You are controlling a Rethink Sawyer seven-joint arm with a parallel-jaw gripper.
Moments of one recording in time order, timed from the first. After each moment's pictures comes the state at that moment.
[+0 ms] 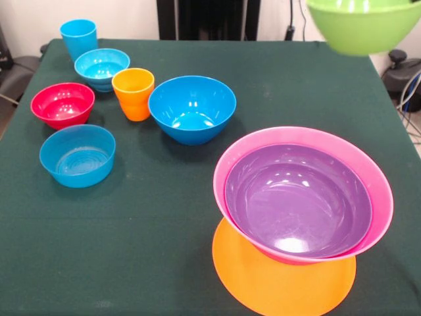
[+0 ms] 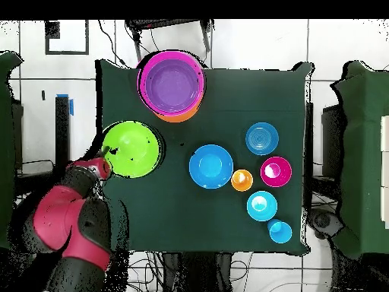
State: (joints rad) arm 0.64 -0.71 -0.53 1.65 0.03 0.16 1.84
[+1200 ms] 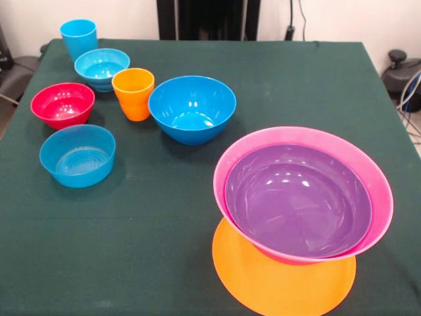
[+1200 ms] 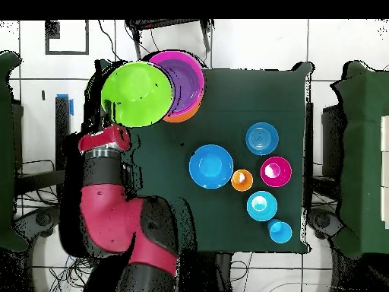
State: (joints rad) arm 0.34 -0.91 -0.40 1.73 -0.36 -0.49 1.86
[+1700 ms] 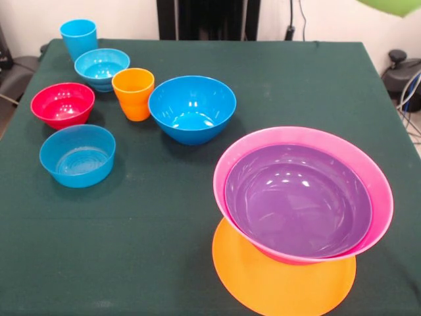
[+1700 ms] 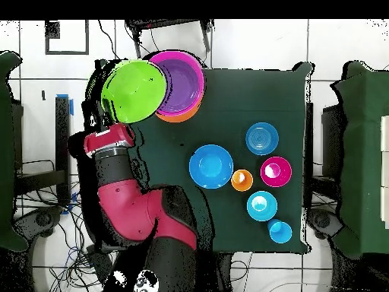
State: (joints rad) arm 0.22 -0.89 -0.28 1.77 -0.47 -0.72 2.03
